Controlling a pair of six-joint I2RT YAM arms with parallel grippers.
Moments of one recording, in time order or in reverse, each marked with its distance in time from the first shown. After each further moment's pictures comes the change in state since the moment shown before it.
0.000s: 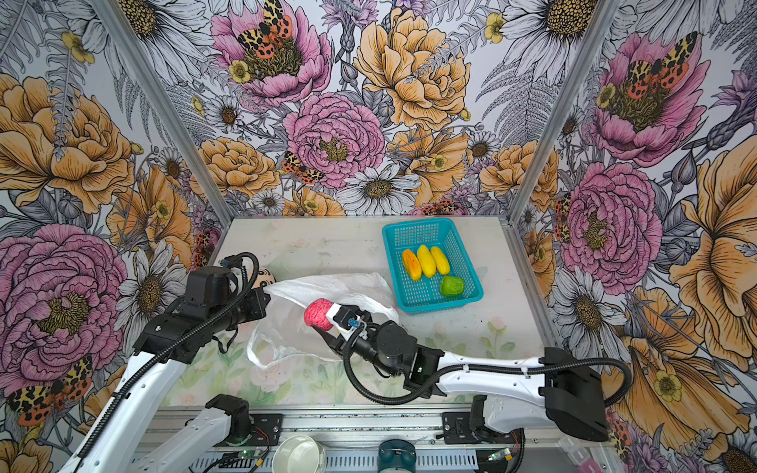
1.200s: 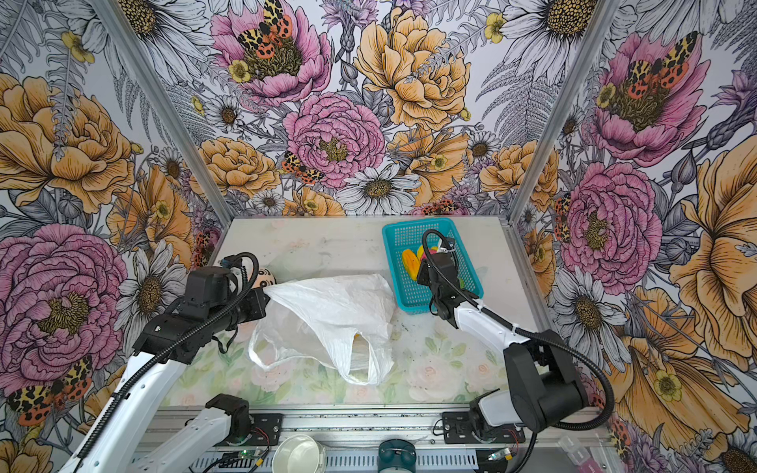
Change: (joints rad) left arm -0.006 -0.003 0.000 0.000 -0.008 0.000; right arm -0.863 0.334 0.169 -0.509 0.040 0.590
